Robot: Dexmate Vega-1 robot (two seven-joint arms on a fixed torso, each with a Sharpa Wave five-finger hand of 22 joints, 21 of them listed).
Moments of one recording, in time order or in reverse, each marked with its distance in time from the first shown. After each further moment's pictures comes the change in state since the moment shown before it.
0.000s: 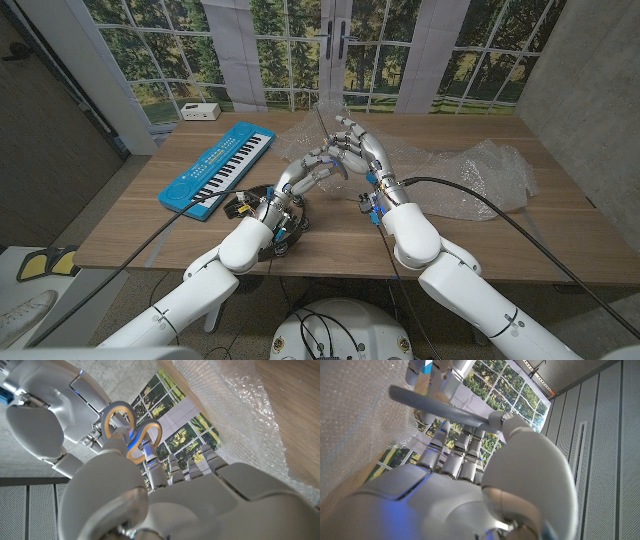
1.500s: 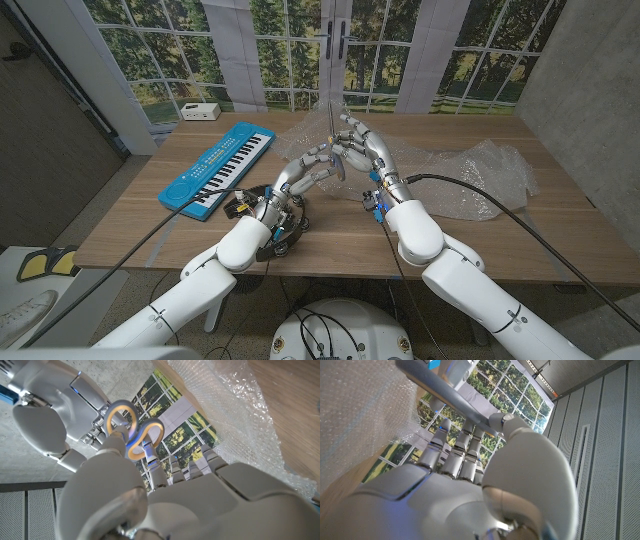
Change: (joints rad) left arm 0.004 0.014 -0.009 -0.016 0.013 0.022 0.008; left_hand -0.007 -0.011 0.040 0.002 0.005 -0.040 -0.004 0.025 0.000 -0.027 0.003 -0.006 -0.002 -0.021 0.008 -0.005 0.000 -0.007 0.007 0.000 0.000; right arm 0.010 -0.018 0.016 0.001 0.000 -0.016 0.002; right_hand -0.008 0.002 0.024 0.008 0.023 -0.023 0.016 0.000 0.000 -0.011 -0.011 0.000 -0.002 0.013 -0.005 0.003 -0.045 0.023 -0.023 0.000 0.000
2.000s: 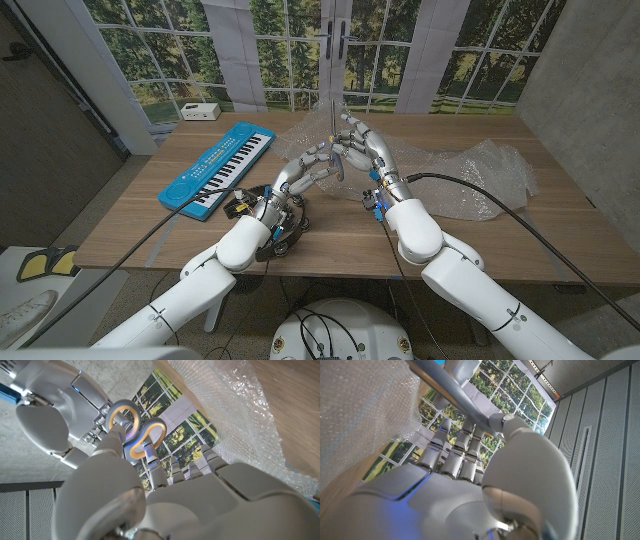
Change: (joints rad) left arm -0.001 0.000 -0.003 0.002 0.007 -0.003 0.007; left_hand -0.018 -0.043 0.012 -0.012 0.000 -0.023 -0.001 0.000 0.000 -0.028 0.010 0.000 0.000 -0.020 0.001 0.000 0.000 0.000 0.000 0.000 0.000; right arm 0.008 0.002 -0.002 0.001 -0.010 -0.016 -0.006; right_hand 0.001 0.001 -0.002 -0.001 0.000 -0.002 0.002 0.000 0.000 0.000 0.000 0.000 0.000 0.000 0.000 0.000 0.000 0.000 0.000 0.000 0.000
